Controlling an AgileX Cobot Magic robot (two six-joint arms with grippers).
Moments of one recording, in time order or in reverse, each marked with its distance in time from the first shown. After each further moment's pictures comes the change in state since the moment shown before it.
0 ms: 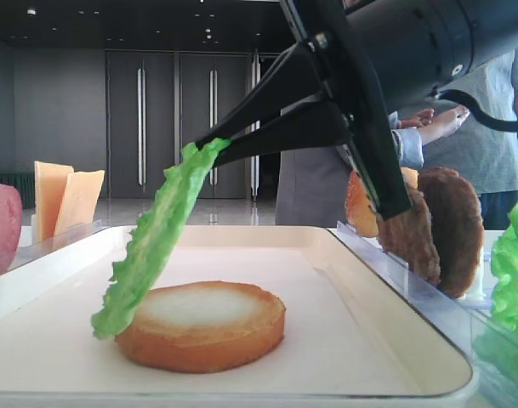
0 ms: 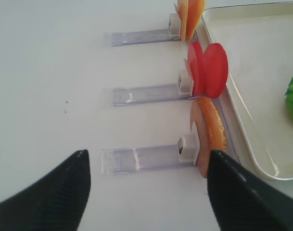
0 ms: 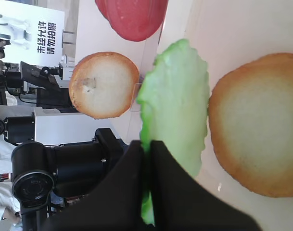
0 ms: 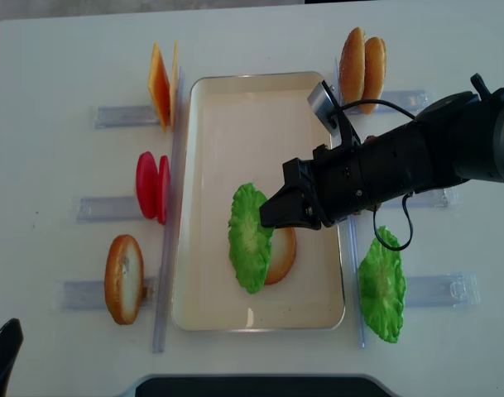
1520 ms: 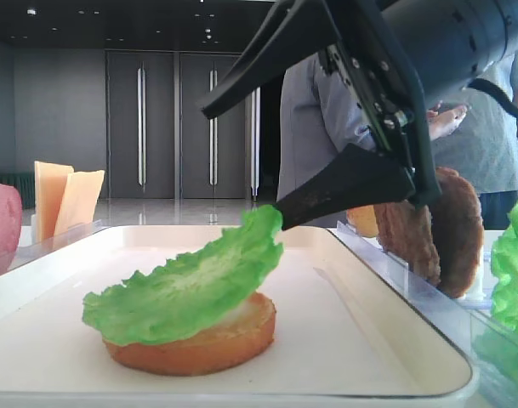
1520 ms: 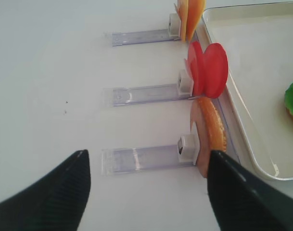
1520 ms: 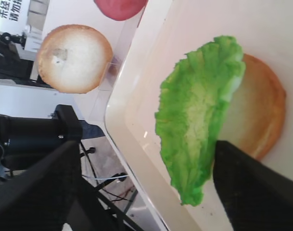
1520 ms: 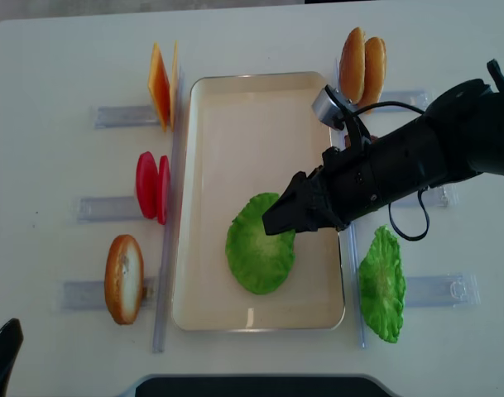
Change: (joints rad) left arm 0.000 0.000 0.000 0.000 0.000 0.000; right arm -0.024 -0.054 0.000 -0.183 -0.045 -0.059
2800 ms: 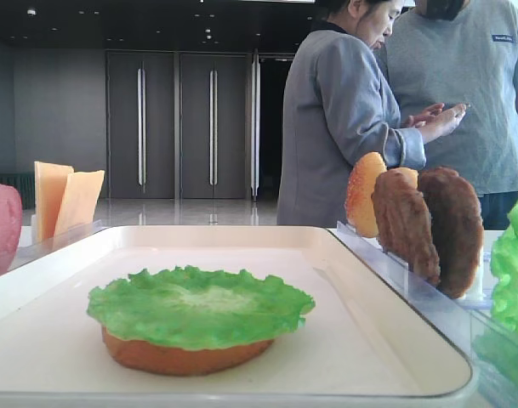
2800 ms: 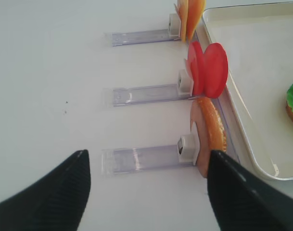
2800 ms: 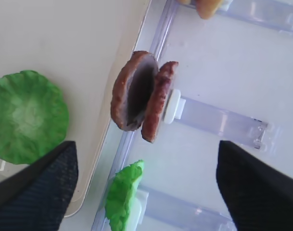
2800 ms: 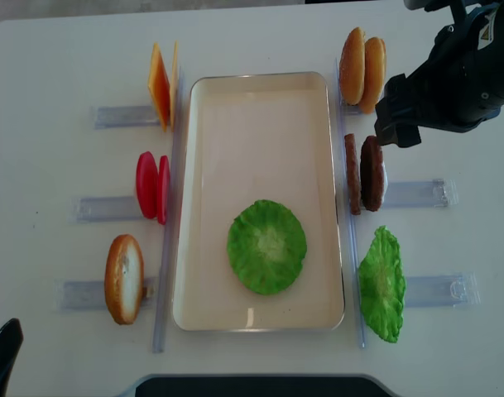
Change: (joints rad) left arm 0.000 0.000 0.000 0.000 0.000 0.000; right arm 0.000 -0.376 -0.303 -1.271 0.121 1.118
